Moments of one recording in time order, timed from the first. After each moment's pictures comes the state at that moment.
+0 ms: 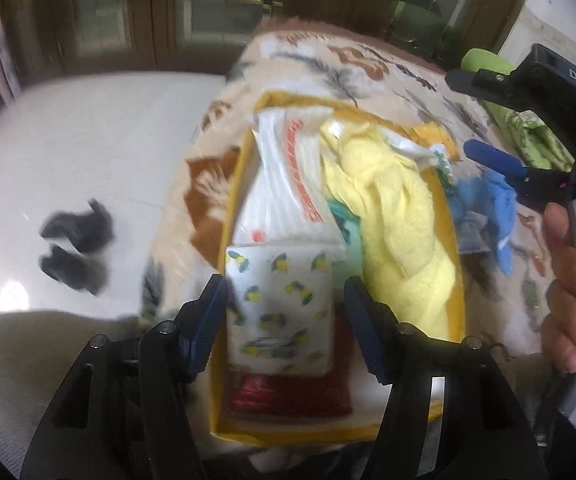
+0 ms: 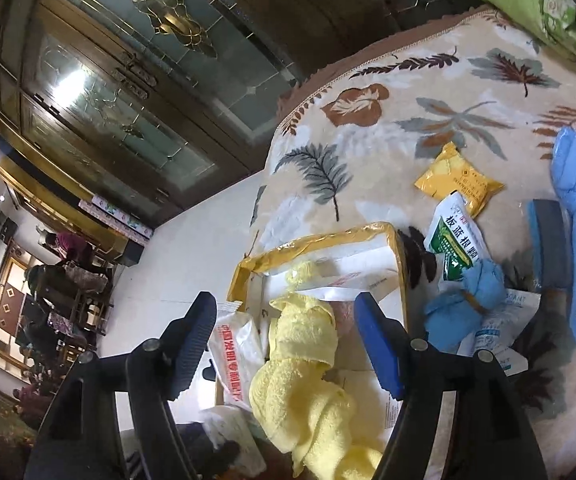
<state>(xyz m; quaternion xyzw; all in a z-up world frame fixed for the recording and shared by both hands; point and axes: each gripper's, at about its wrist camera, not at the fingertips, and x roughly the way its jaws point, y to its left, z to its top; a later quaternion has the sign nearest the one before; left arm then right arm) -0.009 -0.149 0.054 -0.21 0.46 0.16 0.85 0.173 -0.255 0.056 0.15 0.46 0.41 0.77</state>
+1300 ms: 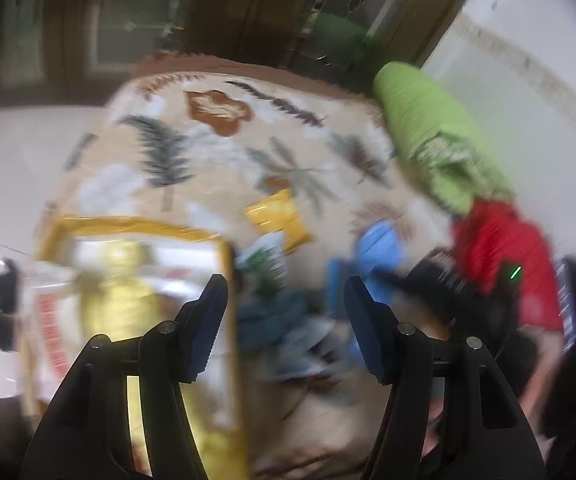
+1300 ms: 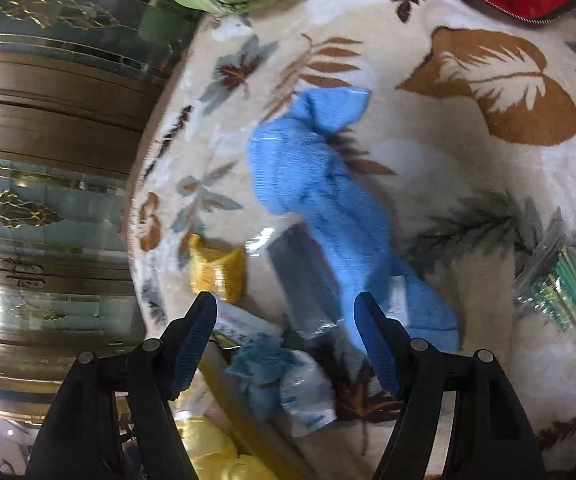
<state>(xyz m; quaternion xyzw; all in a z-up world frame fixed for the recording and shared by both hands) 0.156 -0.229 0.127 -0.24 0.41 0.04 0.88 0.262 -0.412 -0.009 0.37 0.55 0.11 0.74</state>
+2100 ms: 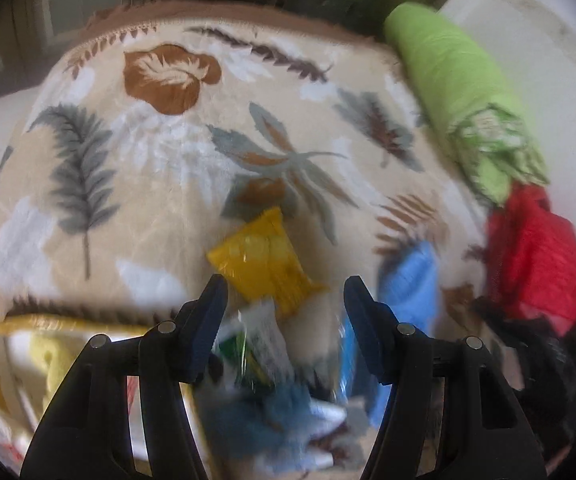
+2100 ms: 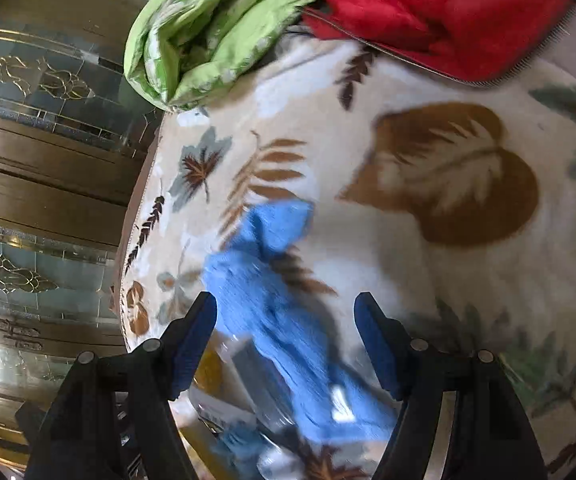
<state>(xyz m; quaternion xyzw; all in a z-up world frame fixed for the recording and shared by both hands) 0.303 -0.217 0.070 -0.21 0.53 0.02 0.82 0.300 -0.455 0.008 0.40 0.47 0.06 0.78</state>
